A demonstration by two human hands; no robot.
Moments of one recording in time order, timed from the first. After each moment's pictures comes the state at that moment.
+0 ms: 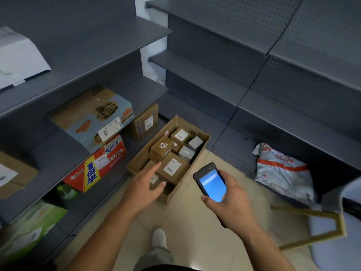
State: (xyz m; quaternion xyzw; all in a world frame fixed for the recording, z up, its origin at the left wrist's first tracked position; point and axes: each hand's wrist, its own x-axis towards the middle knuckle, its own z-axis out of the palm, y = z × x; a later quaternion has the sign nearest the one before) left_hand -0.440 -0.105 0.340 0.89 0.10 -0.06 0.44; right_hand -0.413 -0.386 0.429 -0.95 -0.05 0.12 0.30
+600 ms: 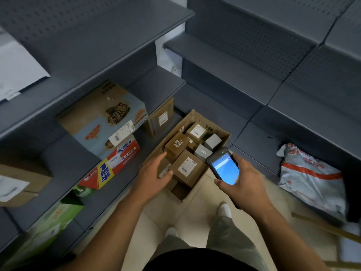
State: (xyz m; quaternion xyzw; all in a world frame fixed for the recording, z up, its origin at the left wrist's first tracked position) left_hand -0.312 -0.029 0.317 0.85 0.16 -0.07 0.50; right_hand -0.246 -0.309 0.406 -0.95 -0.05 0.14 0.26
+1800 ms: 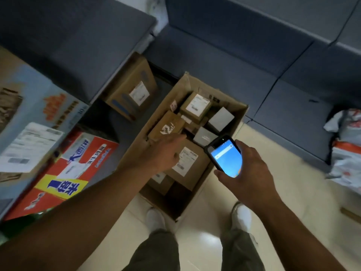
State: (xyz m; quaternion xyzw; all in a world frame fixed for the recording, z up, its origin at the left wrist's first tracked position) left_hand -0.003 -0.073 -0.007 0.95 -0.03 -0.21 0.23; right_hand -0.012 -0.343 0.100 -0.93 -0.01 0.21 0.29
